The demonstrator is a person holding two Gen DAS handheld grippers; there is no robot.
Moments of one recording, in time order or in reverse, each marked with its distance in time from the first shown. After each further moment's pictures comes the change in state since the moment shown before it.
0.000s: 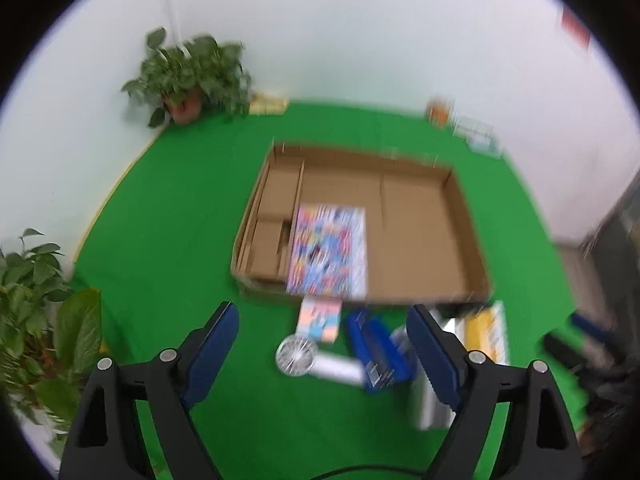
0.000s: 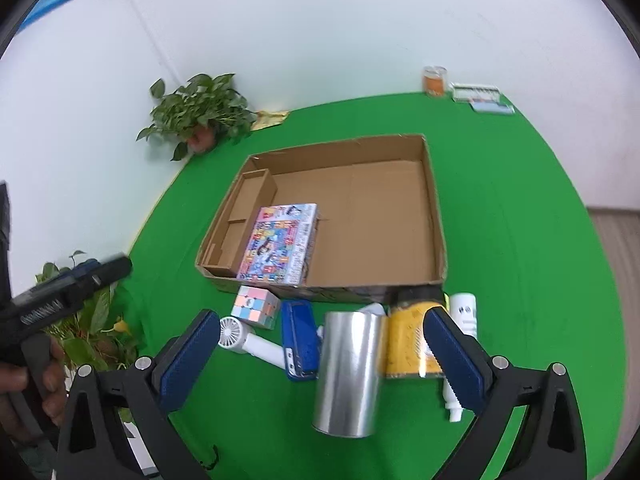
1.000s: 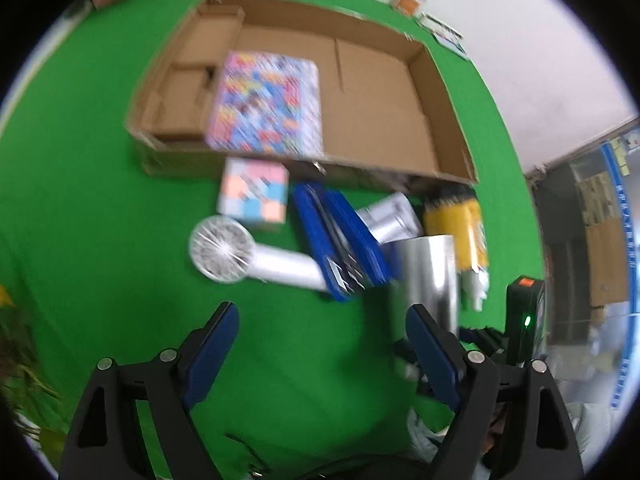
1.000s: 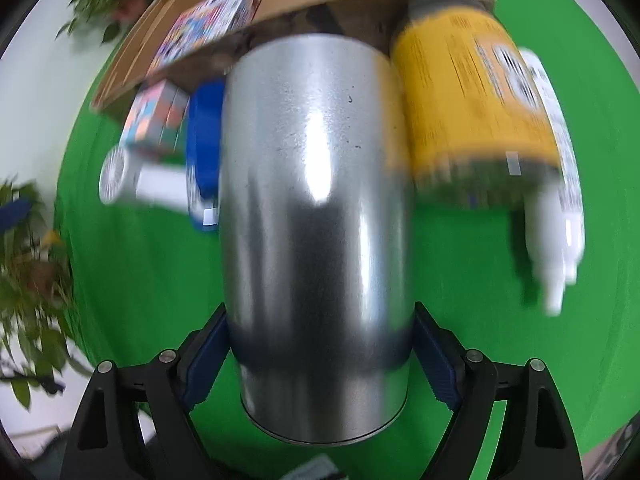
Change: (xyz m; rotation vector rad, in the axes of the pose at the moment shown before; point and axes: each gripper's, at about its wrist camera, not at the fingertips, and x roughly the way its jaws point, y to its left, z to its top) left arm 0.109 0.007 -0.064 -0.029 0.378 -0.371; right arm 0.200 -0.026 -0.161 0.089 0.522 -0.080
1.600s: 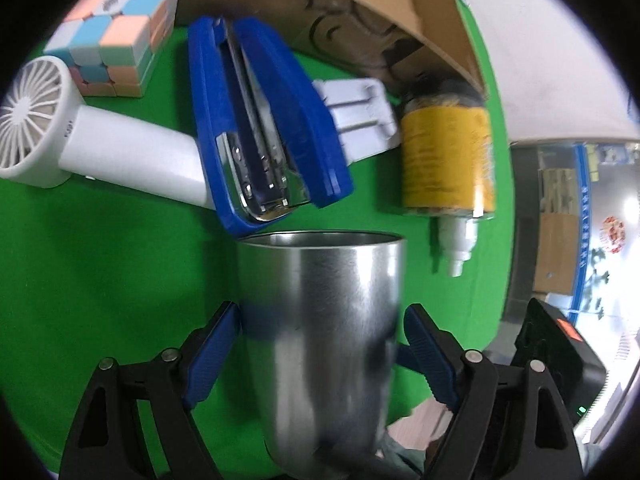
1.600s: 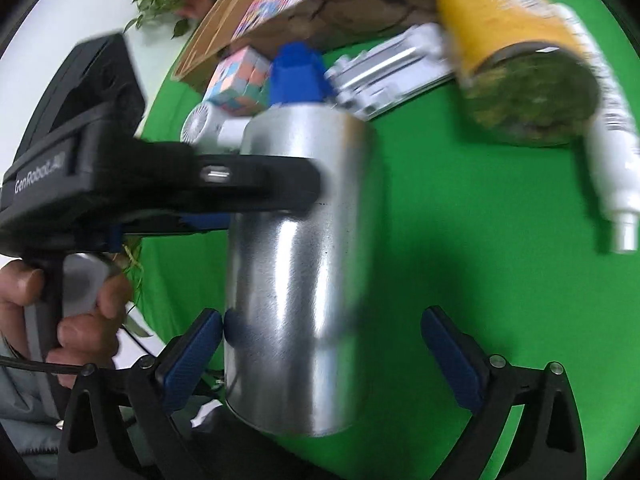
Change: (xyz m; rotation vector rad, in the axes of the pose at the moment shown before) left arm 0.132 -0.024 -0.031 -0.099 0.239 -0.214; right arm 0.033 0.014 -0.024 -0.068 0.002 0.322
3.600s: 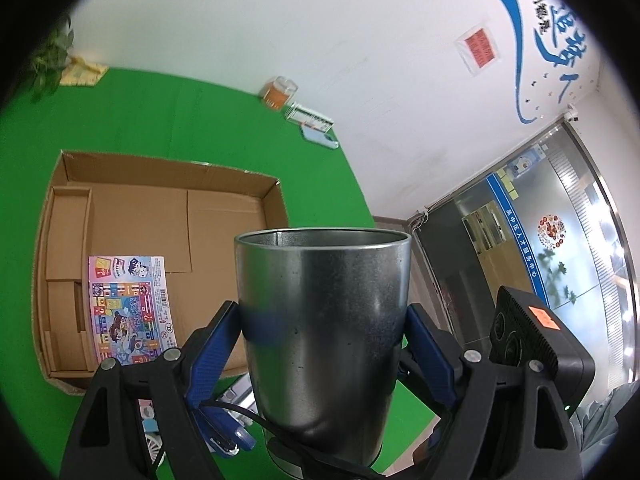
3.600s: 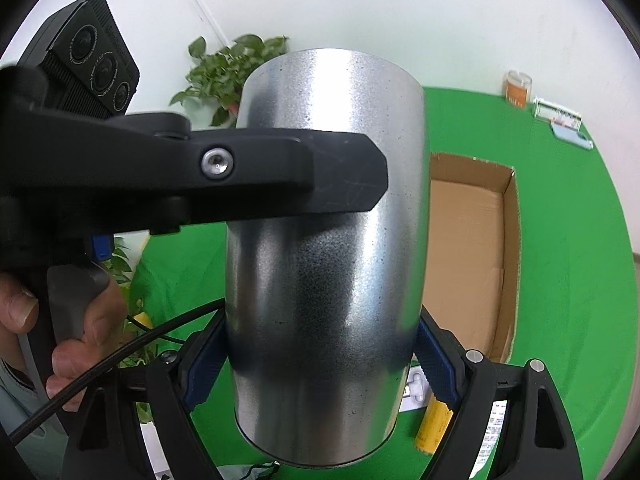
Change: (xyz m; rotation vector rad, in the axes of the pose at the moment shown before) left arm -0.223 -0.113 0.148 0.323 -0.404 -0.182; right arm -0.172 0.155 0.223 -0.261 -0.330 -0.193
